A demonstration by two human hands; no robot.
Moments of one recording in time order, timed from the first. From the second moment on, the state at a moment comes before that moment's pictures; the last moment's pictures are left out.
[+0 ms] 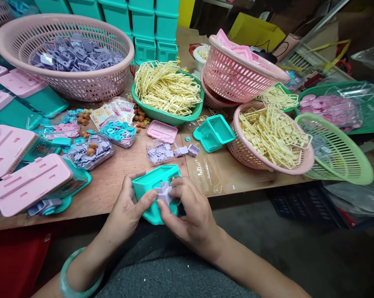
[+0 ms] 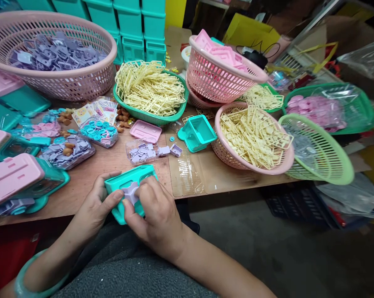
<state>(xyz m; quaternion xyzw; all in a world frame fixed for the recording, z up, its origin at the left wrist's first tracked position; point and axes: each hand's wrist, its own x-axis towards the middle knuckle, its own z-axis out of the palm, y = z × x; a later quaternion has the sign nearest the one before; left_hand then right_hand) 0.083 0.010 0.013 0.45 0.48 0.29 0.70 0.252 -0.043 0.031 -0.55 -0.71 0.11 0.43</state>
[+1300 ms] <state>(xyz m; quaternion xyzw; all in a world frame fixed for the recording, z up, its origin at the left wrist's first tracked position) 0.073 0.007 0.009 0.46 0.44 0.27 0.72 0.265 -0.061 0.034 -0.51 -0.66 0.31 0.45</state>
